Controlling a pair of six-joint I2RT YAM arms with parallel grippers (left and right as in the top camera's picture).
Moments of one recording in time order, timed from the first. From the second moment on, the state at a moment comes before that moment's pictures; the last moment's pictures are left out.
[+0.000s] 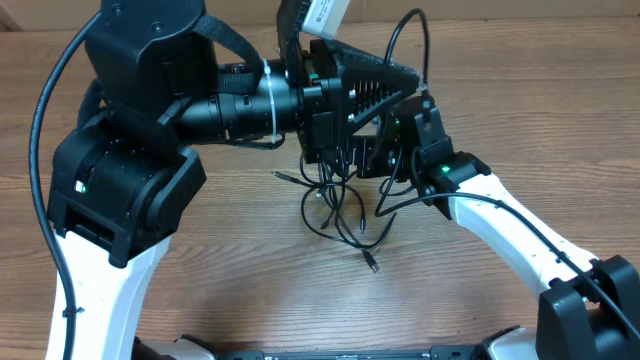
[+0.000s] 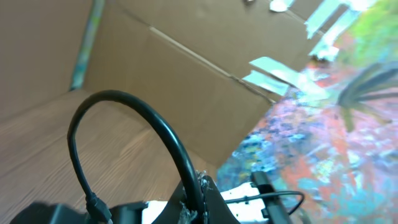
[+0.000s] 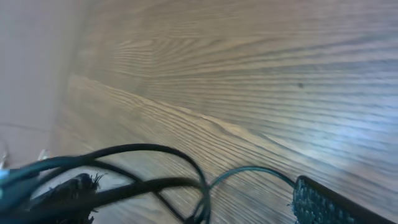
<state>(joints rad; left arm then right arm) -0.51 1.53 2.26 -0.81 0.90 -0.43 0.43 1.59 1.04 -0.20 -0.47 0.49</state>
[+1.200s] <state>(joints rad) 0.65 1.55 2.26 -0.59 1.13 -0.69 0.09 1.65 1.04 -0.60 -0.15 0.45</state>
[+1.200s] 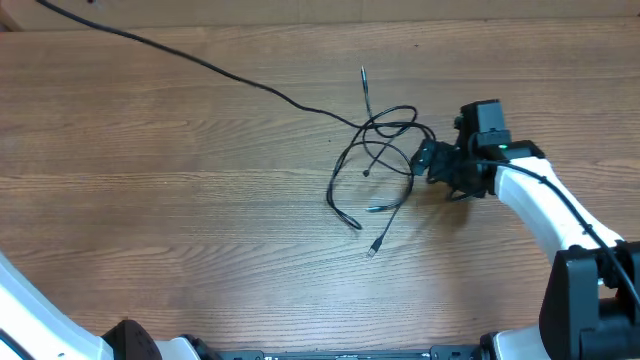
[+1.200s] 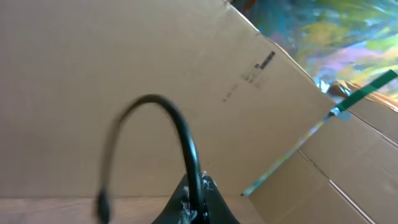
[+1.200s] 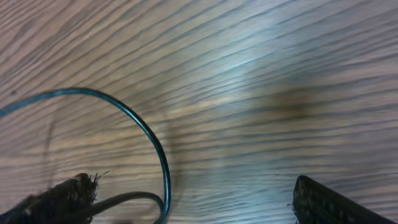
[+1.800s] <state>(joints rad) 0.71 1.61 2.26 -0.59 1.15 -0.68 -0.28 1.65 1.04 -0.68 -0.13 0.31</state>
